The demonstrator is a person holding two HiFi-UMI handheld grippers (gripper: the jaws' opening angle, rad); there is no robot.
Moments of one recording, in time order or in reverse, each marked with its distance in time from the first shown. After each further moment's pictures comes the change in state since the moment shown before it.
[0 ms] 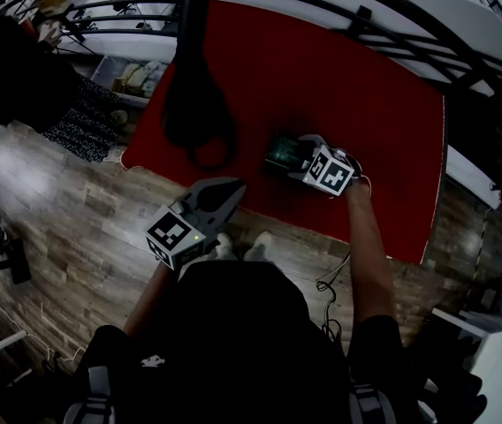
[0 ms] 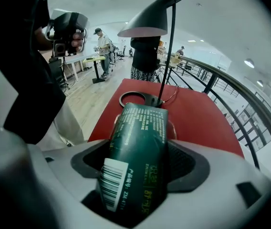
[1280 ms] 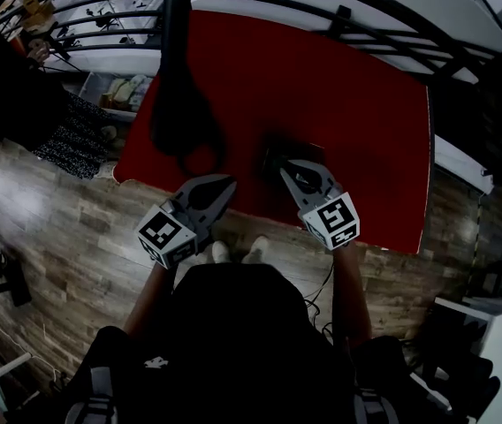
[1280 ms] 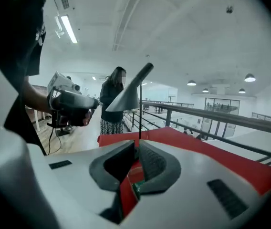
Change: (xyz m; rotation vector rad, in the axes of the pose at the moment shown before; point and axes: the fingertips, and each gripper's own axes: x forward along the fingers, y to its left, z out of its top) left arm 0.001 0.003 0.016 0.002 -0.061 -0.051; right arm -0.130 0.030 0.085 0.368 -0.586 -0.418
